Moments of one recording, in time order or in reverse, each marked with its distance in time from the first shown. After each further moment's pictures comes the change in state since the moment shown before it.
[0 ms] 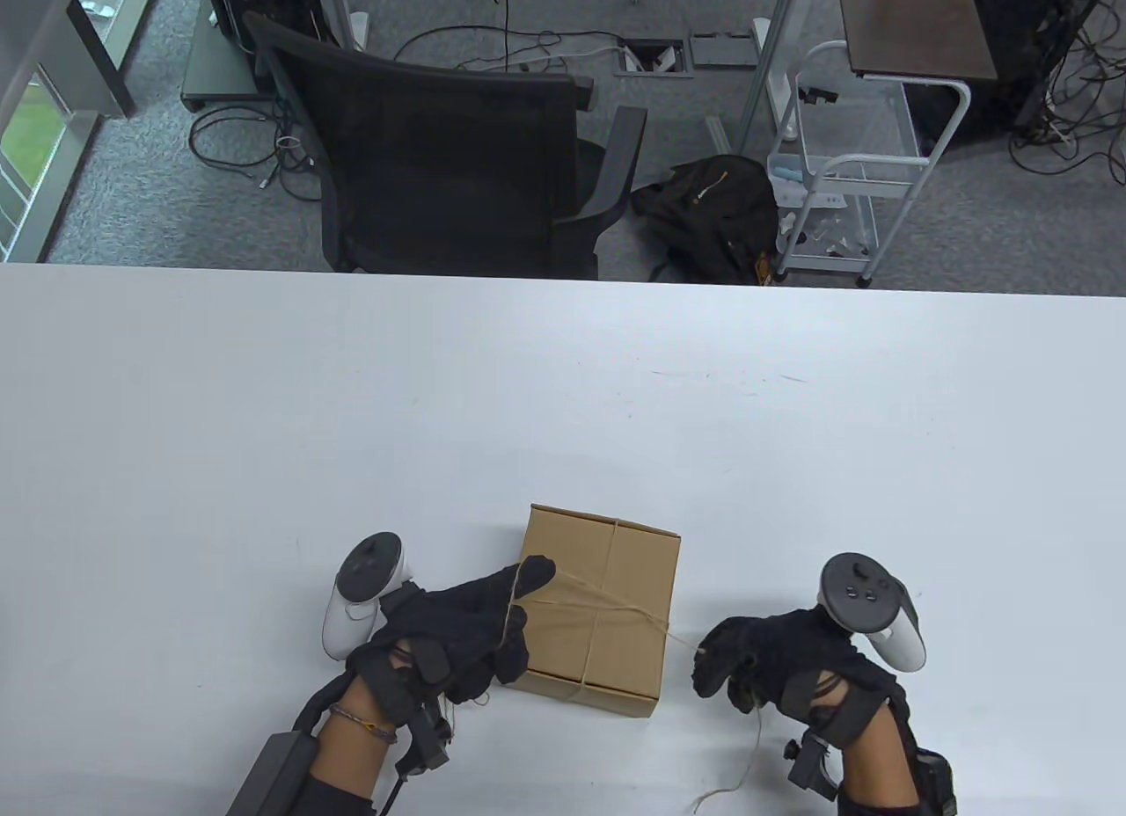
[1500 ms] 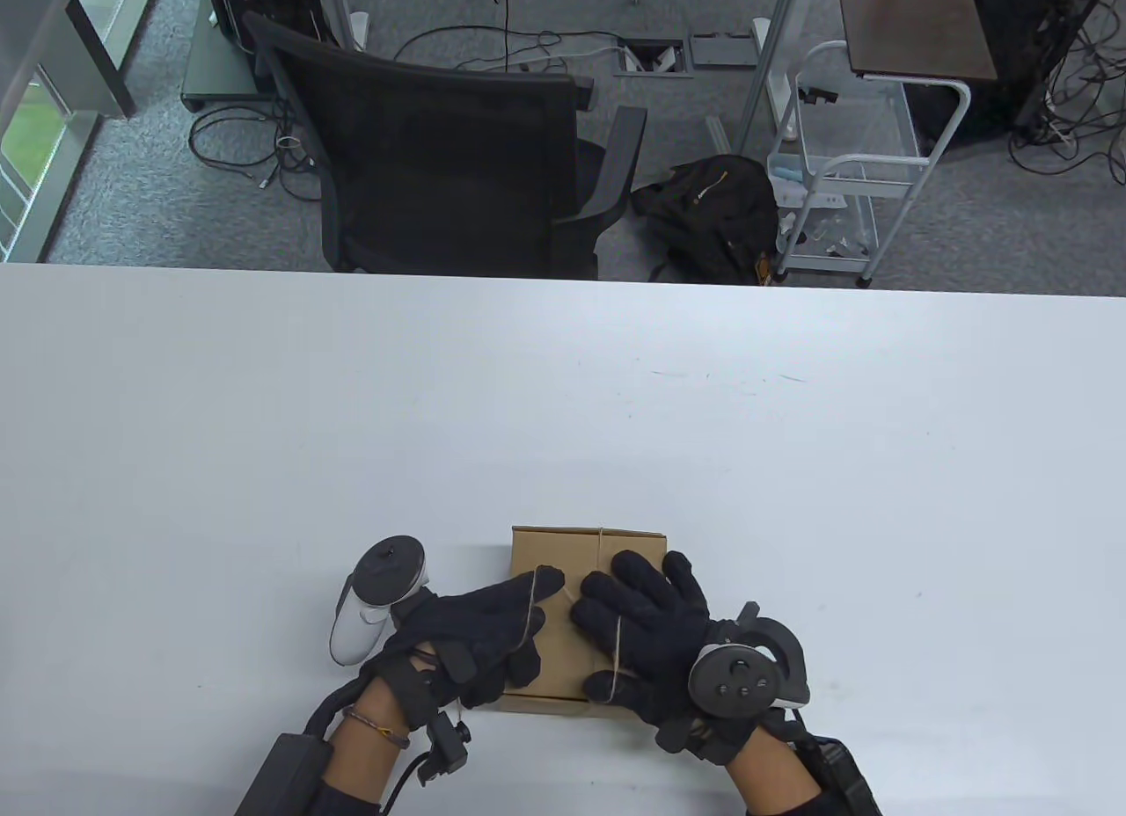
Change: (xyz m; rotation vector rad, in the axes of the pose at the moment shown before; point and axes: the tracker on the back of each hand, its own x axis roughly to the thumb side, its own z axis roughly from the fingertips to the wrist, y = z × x) left_hand 0.003 -0.012 -0.004 0.062 0.154 -0.119; right_hand 0.069 0.066 -0.027 -0.364 -0.547 0.457
